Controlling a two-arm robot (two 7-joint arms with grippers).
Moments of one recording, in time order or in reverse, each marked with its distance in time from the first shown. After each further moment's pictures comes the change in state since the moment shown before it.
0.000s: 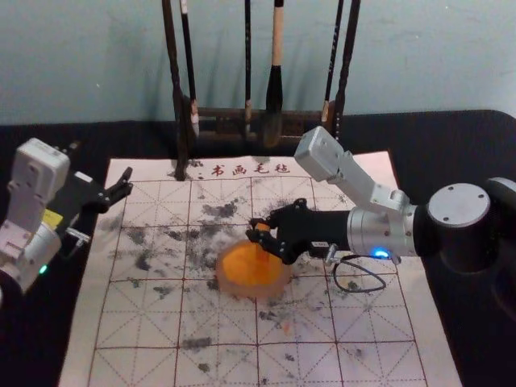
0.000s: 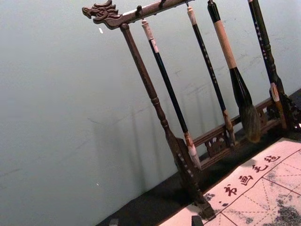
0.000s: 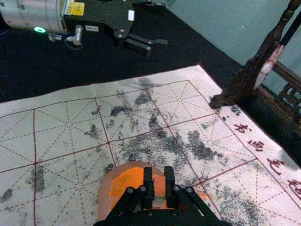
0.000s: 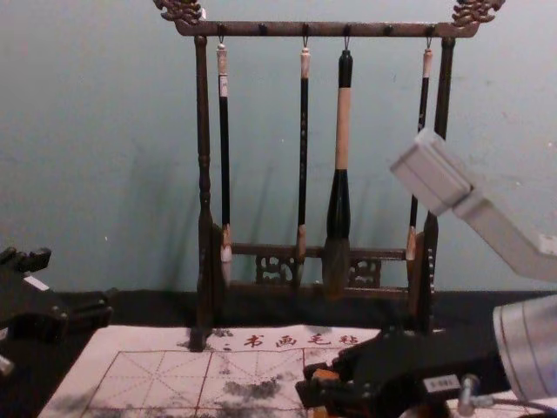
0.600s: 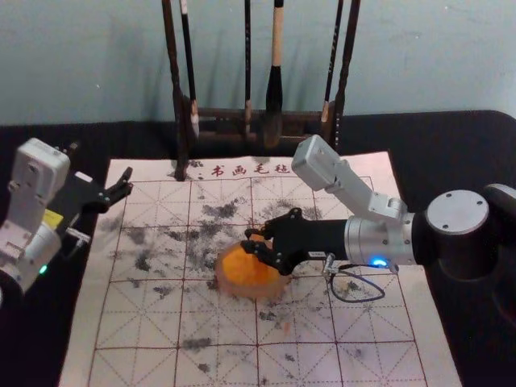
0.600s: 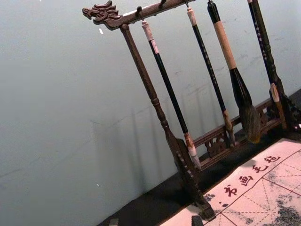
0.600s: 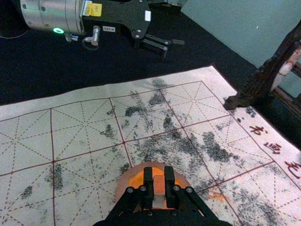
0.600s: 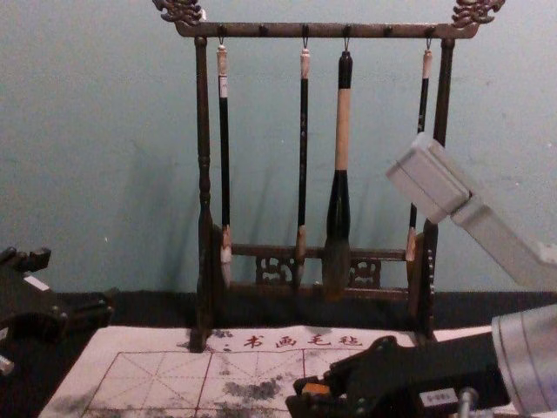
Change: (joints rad) left arm 0.000 0.000 0.000 0.000 0.000 0.000 0.000; right arm -0.017 0.013 -0.015 -0.033 0.015 0.007 0.012
